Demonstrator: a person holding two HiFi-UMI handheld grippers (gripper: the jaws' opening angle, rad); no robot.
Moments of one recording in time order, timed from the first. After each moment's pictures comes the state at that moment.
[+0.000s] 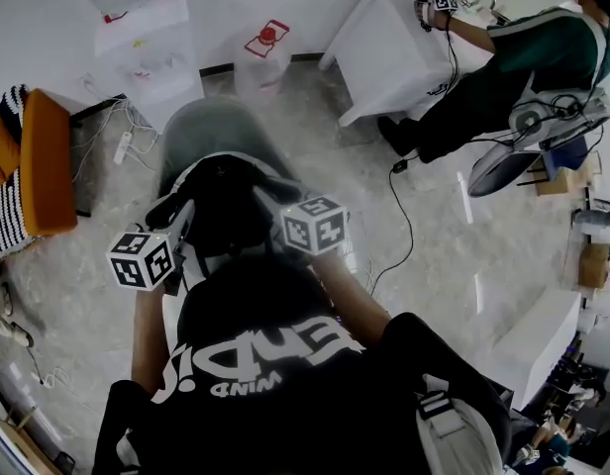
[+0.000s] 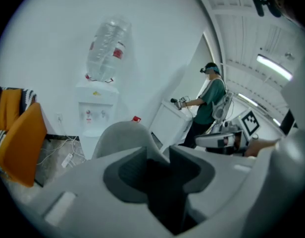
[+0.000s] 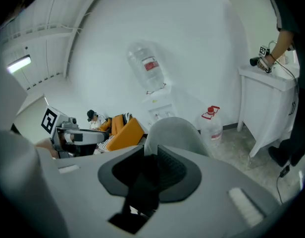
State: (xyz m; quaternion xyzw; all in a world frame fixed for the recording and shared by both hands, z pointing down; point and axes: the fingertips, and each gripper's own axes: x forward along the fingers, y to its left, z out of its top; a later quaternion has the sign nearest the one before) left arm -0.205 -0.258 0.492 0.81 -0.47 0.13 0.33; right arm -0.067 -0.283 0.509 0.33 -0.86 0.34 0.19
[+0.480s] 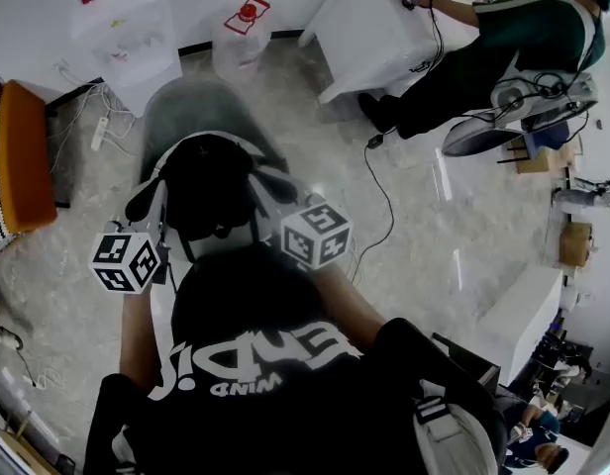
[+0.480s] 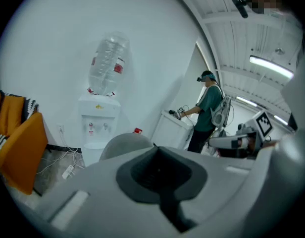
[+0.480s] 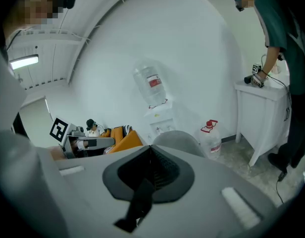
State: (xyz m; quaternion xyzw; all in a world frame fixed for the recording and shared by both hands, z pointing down) left arm -0.217 -0.252 0.475 0.82 -0.49 0.09 0.27; right arm -0.062 -0.254 0.469 0.36 -0.88 0.28 0.12
